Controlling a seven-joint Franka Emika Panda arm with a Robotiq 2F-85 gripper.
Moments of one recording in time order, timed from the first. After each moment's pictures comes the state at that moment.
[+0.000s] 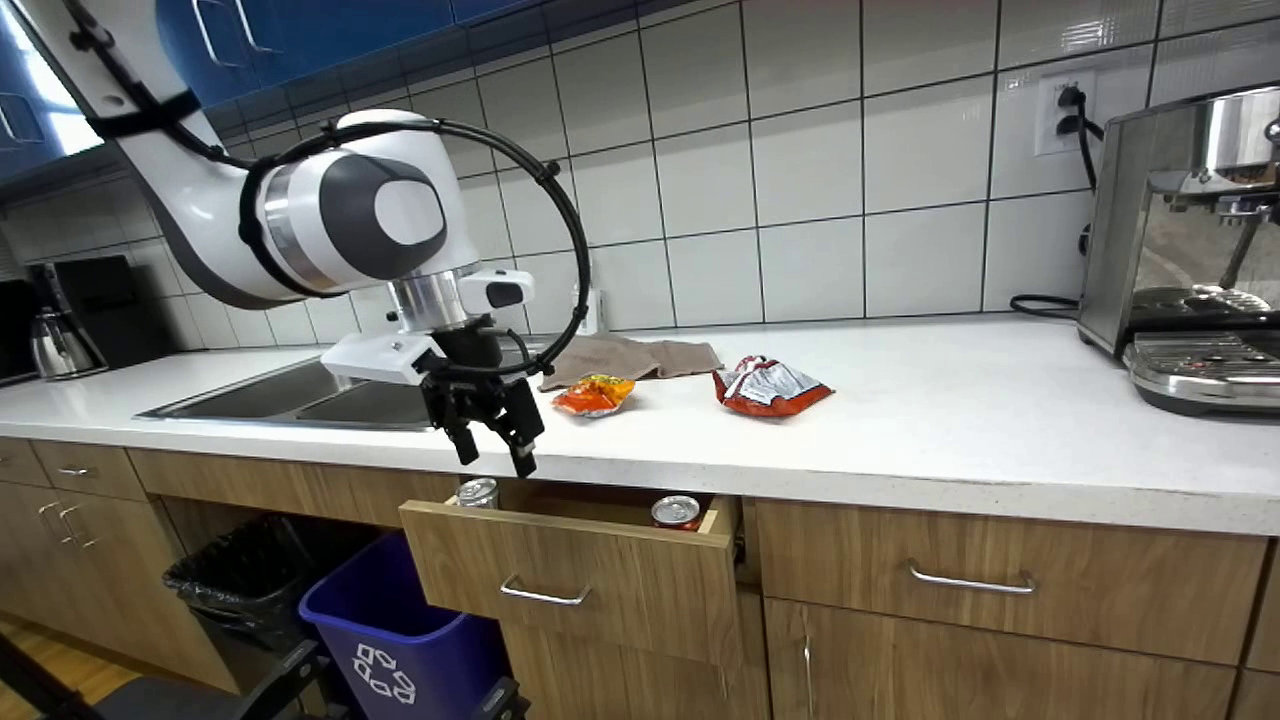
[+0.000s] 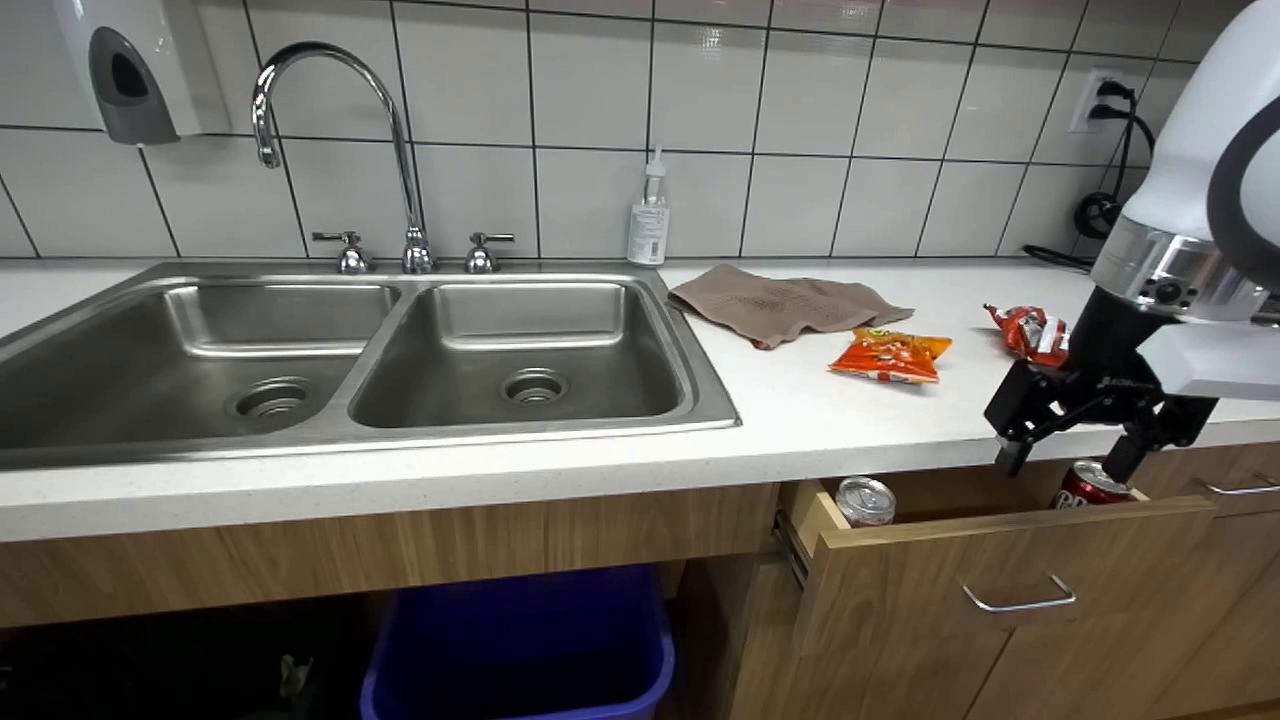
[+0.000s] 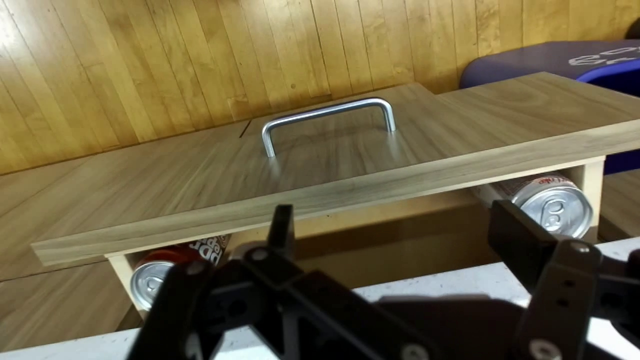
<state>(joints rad) -0.03 -0.01 0.03 -2.74 -0.10 2.81 0.30</state>
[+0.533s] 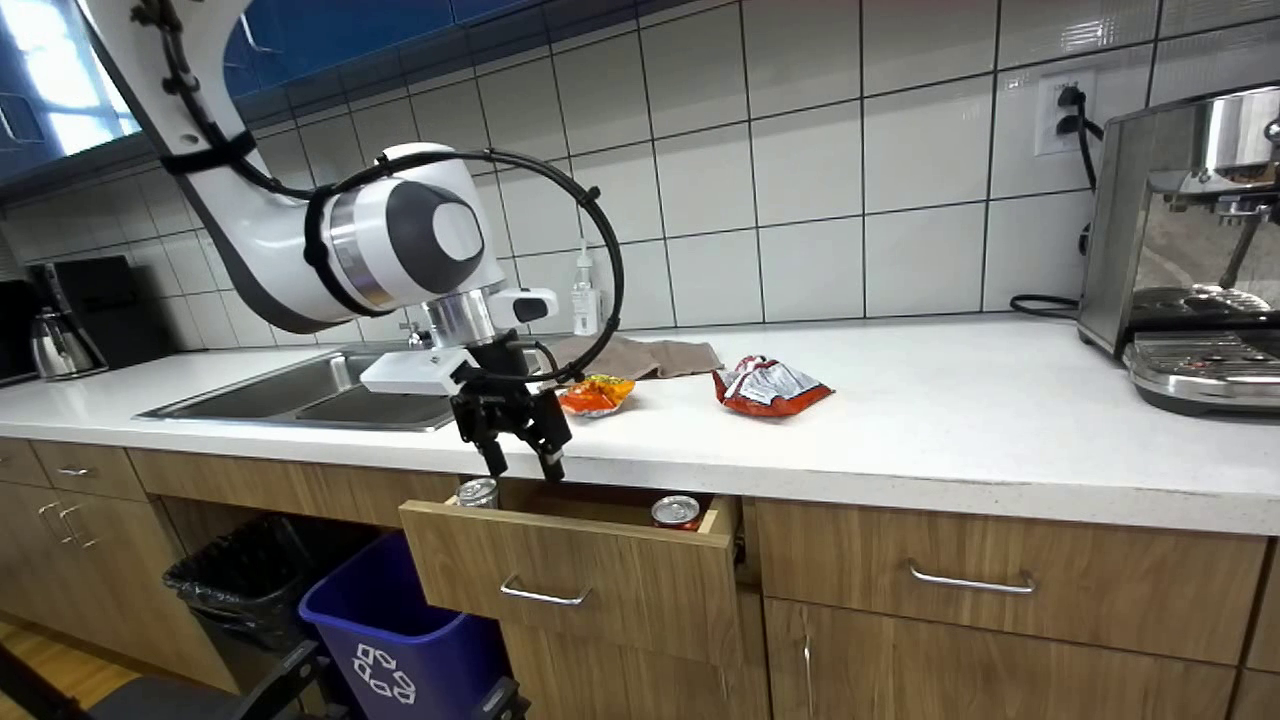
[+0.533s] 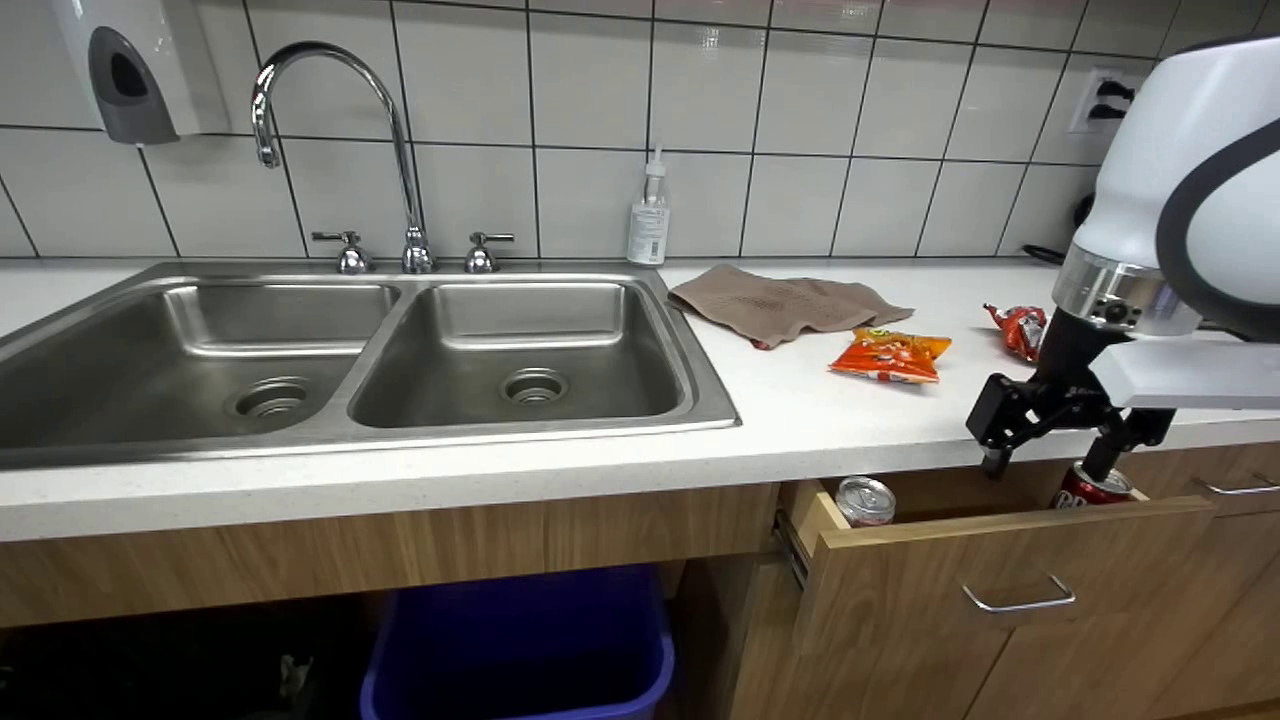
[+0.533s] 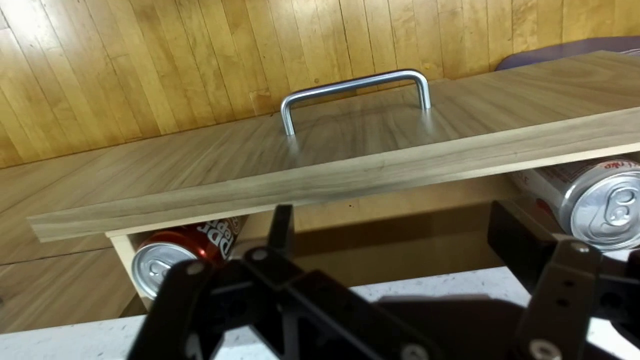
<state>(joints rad) -0.01 0.12 -0.03 -2.64 -0.26 2.81 0.40</state>
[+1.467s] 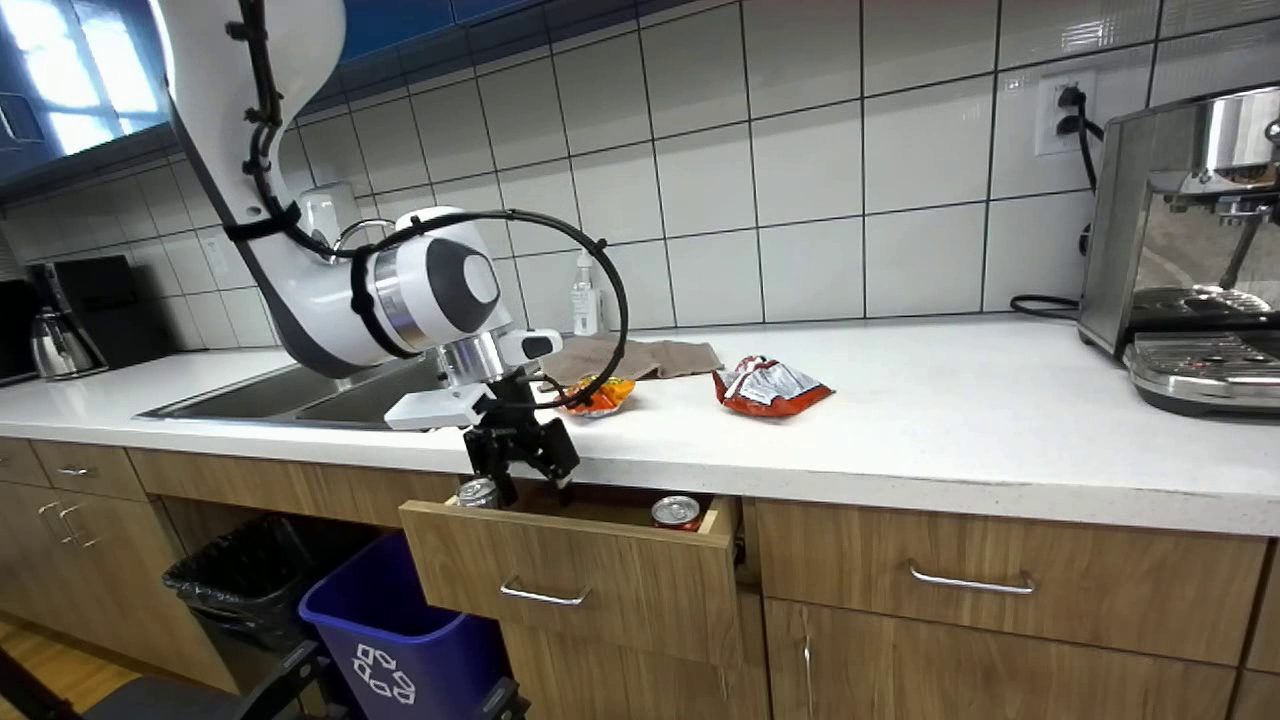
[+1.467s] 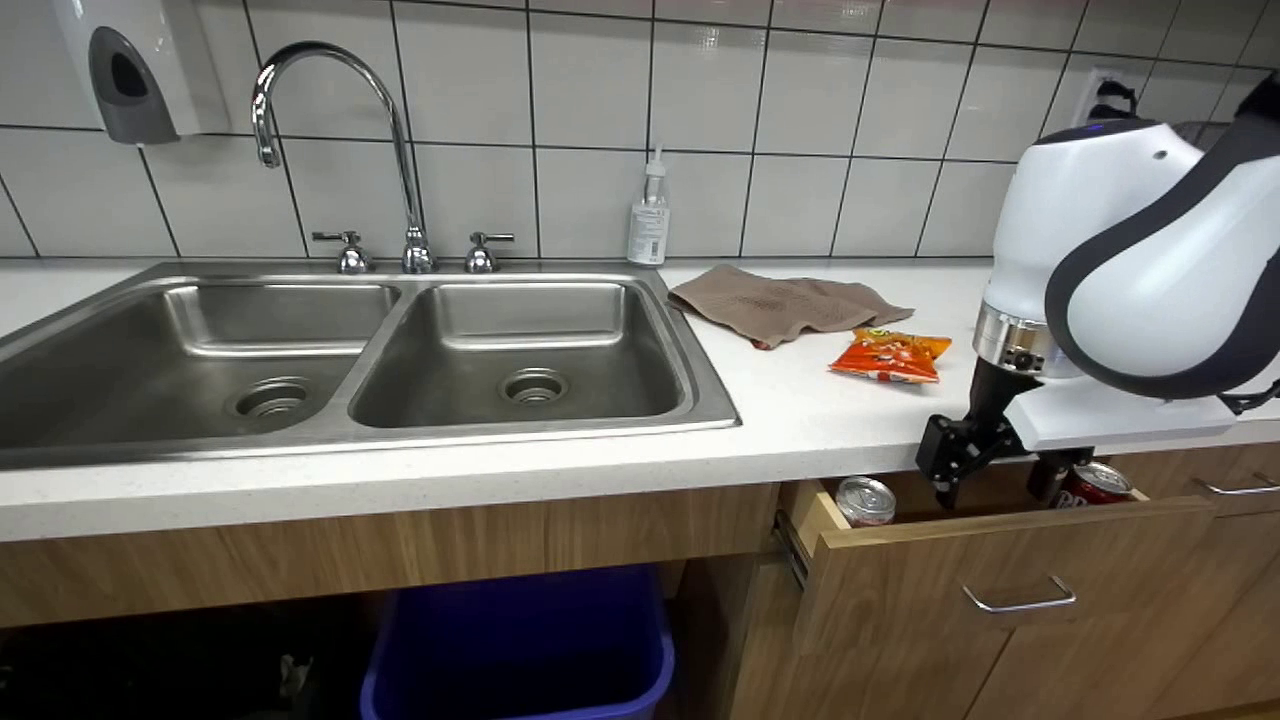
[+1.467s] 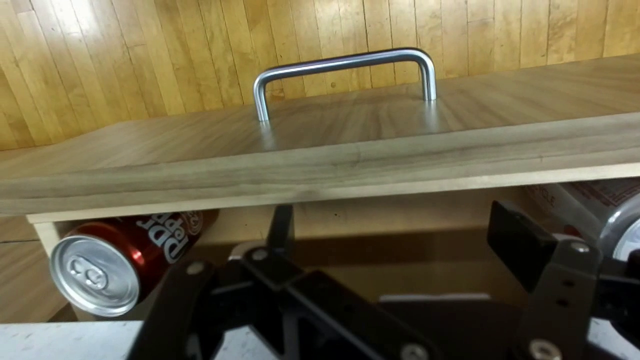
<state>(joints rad) 0.19 0.34 -0.17 -2.49 -0.31 2.81 0.46</state>
